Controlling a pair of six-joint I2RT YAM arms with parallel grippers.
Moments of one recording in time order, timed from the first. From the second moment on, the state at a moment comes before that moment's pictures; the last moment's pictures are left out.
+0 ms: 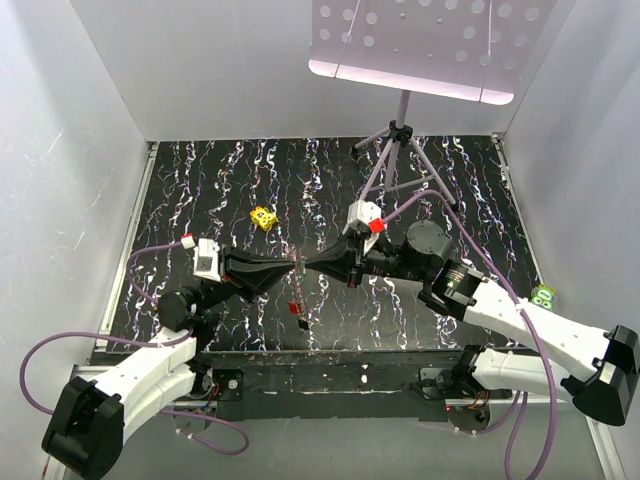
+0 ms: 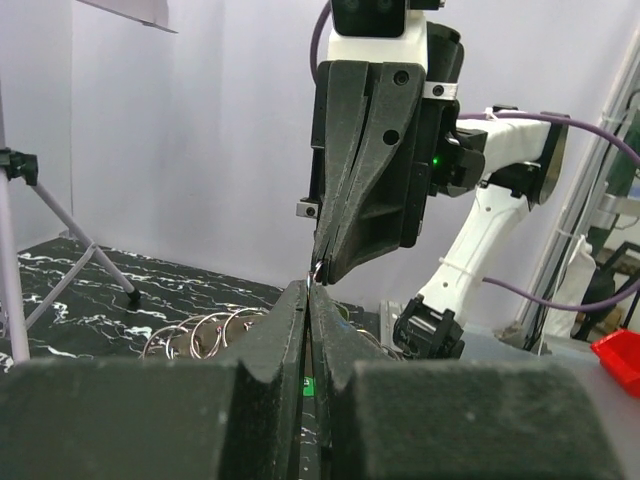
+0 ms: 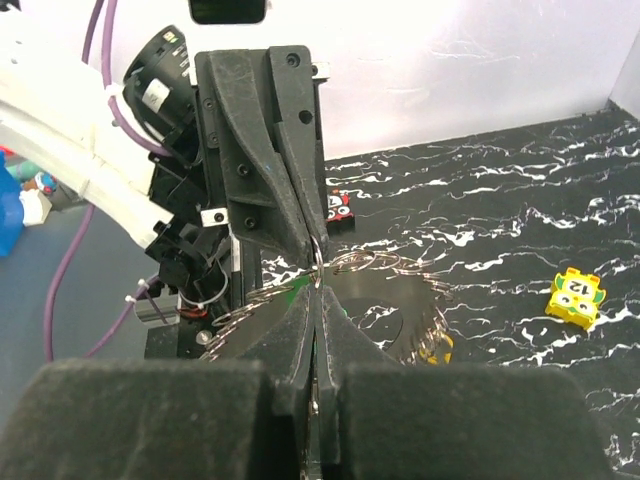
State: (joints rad) left arm -0.48 0.81 0.21 1.35 0.66 -0.72; right arm 0.99 1.03 0.87 0.23 -0.46 0.15
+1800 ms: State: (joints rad) left arm -0.48 0.81 0.28 1.36 0.85 -0.66; right arm 0.99 0.97 0.81 0.30 -0.56 0.09
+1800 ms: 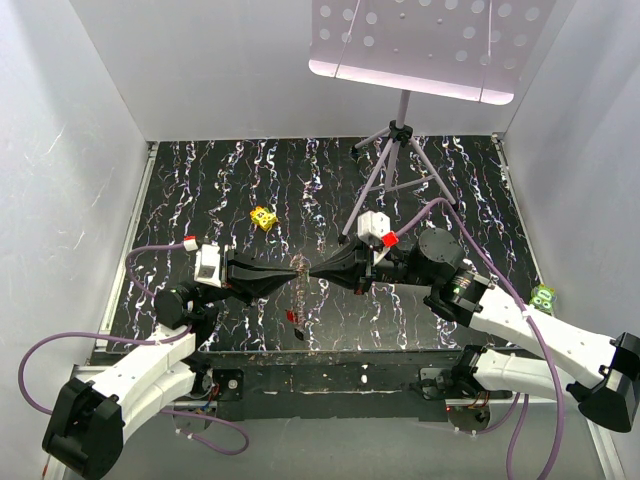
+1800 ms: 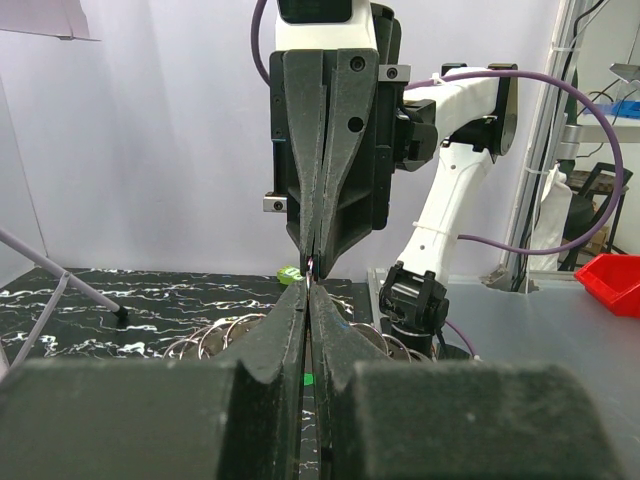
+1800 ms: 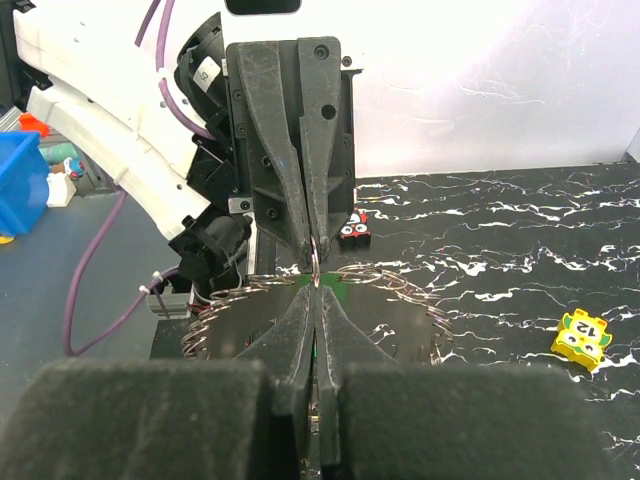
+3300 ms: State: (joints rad) left arm -0.48 0.84 0.28 1.36 0.86 -0.65; right arm 0.99 1.00 0.81 0.31 -0.56 0.12
